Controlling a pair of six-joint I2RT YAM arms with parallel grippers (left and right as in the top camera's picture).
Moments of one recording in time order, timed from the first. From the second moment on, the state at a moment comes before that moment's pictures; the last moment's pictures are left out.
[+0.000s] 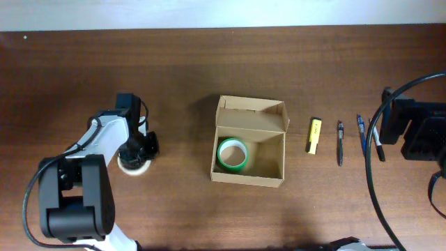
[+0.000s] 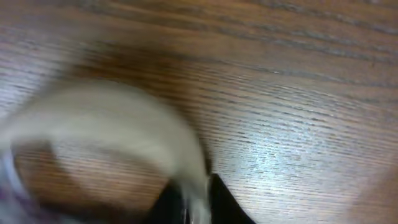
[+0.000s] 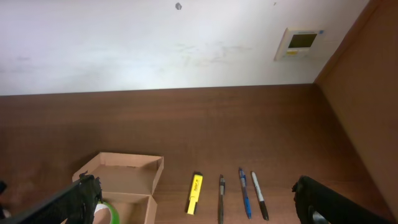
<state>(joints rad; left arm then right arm) 0.02 1.82 1.06 -0.83 0.08 -0.22 0.25 1.36 2.54 -1.69 0.29 0.14</state>
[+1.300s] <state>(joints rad) -0.68 1.67 1.69 -1.05 0.13 -0.09 0.25 1.36 2.53 -1.69 0.29 0.13</state>
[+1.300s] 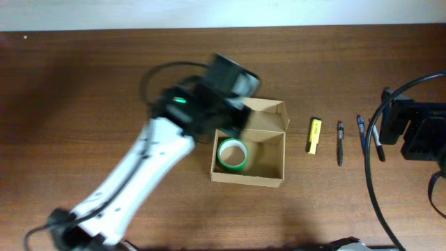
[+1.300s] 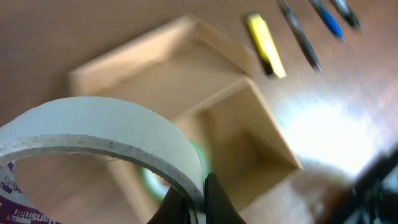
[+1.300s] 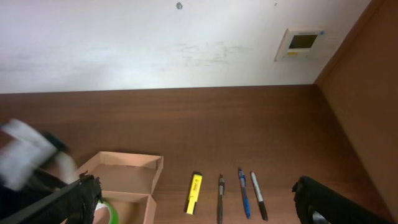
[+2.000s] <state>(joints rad) -0.86 2.02 1.67 -1.19 0.15 0.12 0.25 1.36 2.53 -1.69 0.29 0.13</state>
